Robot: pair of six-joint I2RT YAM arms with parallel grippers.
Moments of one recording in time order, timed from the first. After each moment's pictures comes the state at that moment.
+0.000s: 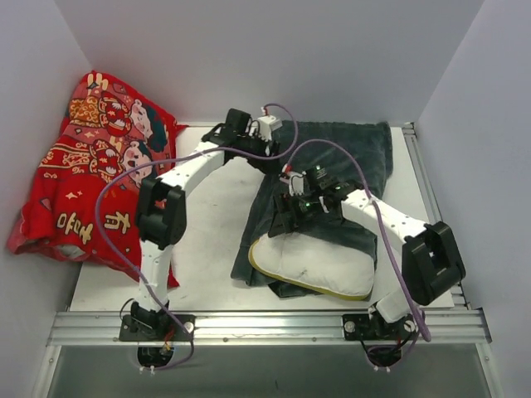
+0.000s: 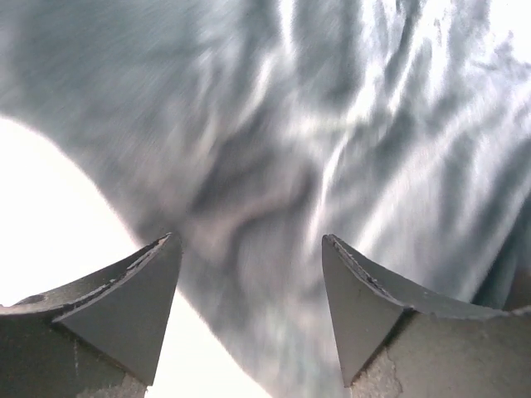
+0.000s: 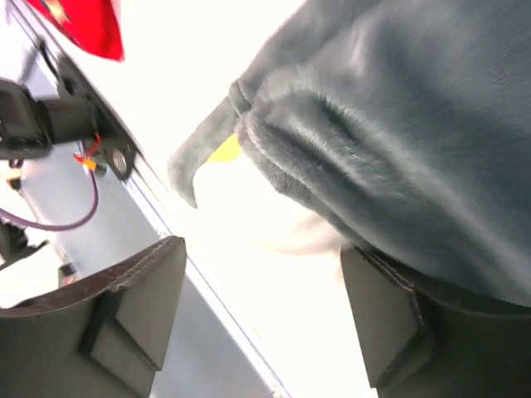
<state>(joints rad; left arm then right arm) -0.49 2.23 1.95 -0.46 0.61 0.03 0.56 1.56 1.01 -0.48 -0.64 0.27</state>
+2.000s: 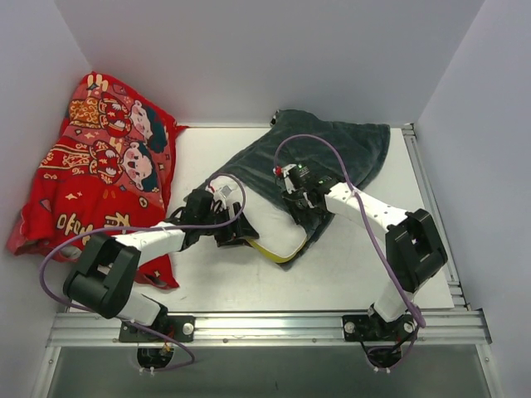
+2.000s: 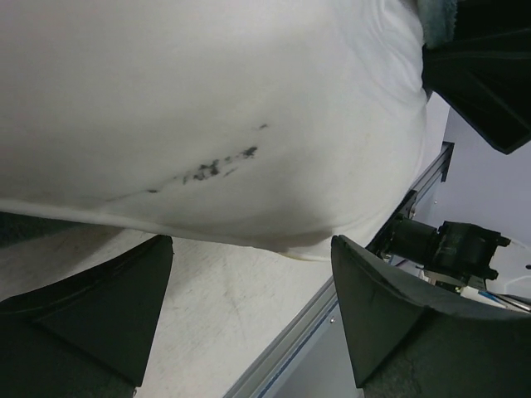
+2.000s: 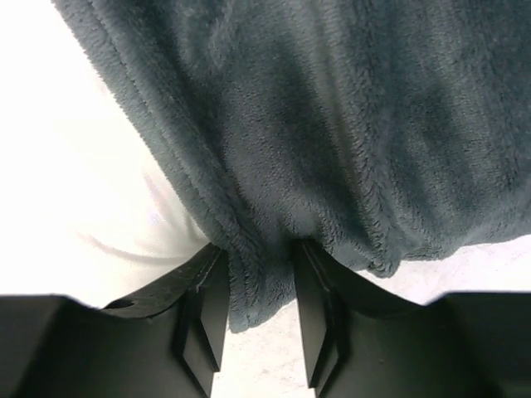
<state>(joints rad) -0.47 1.47 0.64 0.08 0.54 -0.78 0.61 1.69 1.20 -0.64 0.08 0.00</state>
